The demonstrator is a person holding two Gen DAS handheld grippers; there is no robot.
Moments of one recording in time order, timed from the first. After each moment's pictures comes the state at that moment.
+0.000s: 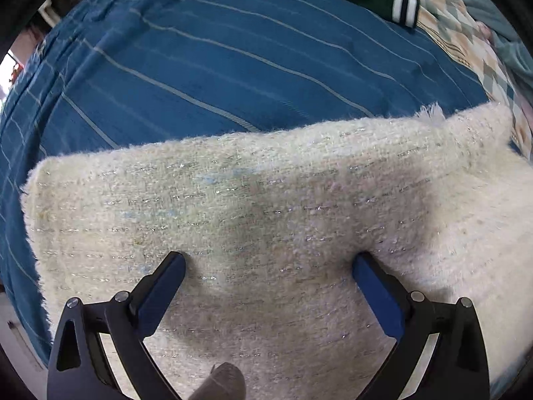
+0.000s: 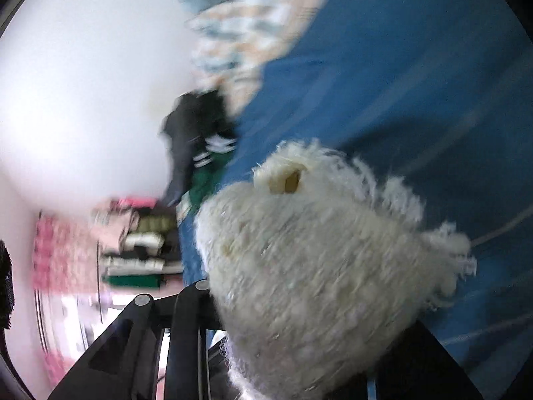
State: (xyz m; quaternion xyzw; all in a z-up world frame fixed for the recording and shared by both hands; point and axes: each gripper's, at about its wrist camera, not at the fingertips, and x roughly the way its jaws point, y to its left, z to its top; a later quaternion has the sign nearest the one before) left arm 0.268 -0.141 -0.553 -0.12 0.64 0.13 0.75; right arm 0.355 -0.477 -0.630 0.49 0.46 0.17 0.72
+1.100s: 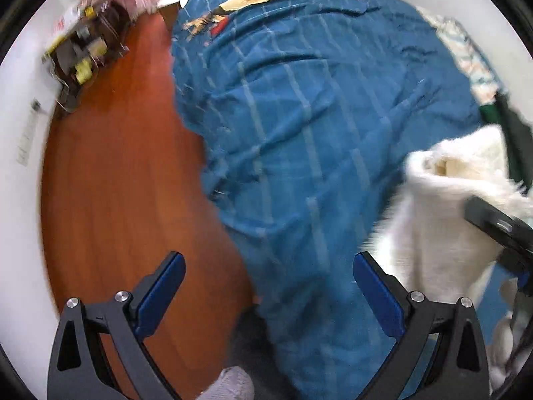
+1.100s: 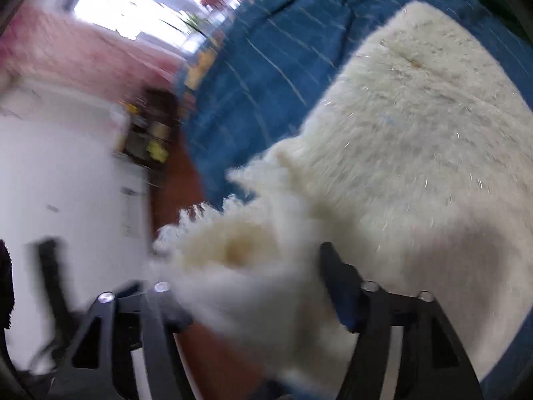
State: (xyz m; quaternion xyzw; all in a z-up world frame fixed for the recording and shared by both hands) left arm -0.118 0.057 -0.420 -0.38 0.50 0.40 0.66; right arm 0.197 -0.014 -0.570 -0.04 0.65 0.53 0.55
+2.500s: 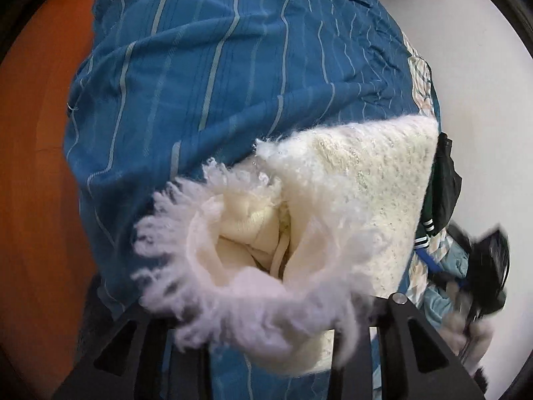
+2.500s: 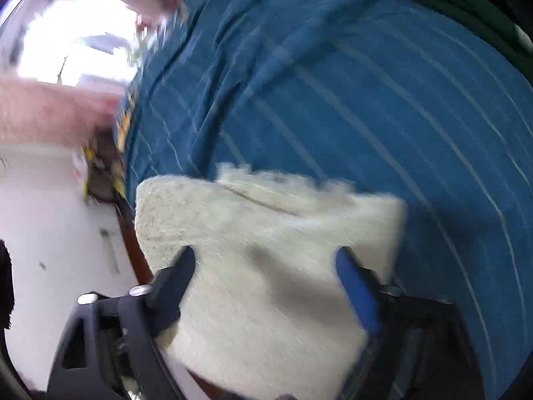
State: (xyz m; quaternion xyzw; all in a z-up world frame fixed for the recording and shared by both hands) left arm -0.080 0.047 -0.502 -0.60 0.39 0.26 0.65; right arm 0.350 -0.069 -0.616 -0.01 0.69 0.40 0.60
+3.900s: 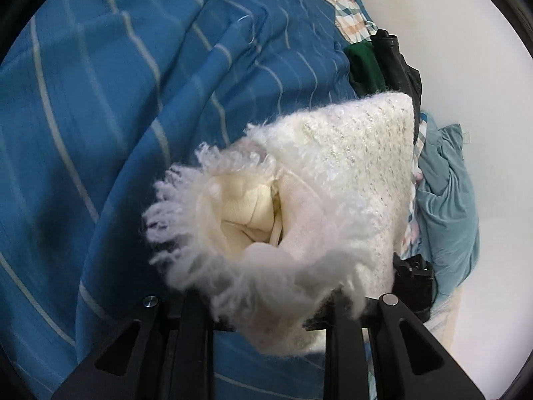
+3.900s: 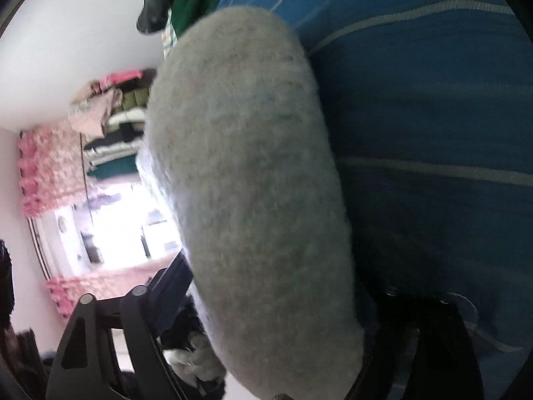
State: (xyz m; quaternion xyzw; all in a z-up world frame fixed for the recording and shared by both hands) left arm 0.138 0.129 -0.532 -0.48 0.51 -0.01 0.71; right arm 0.328 -0.198 -0.790 0.41 0.65 0.30 0.56
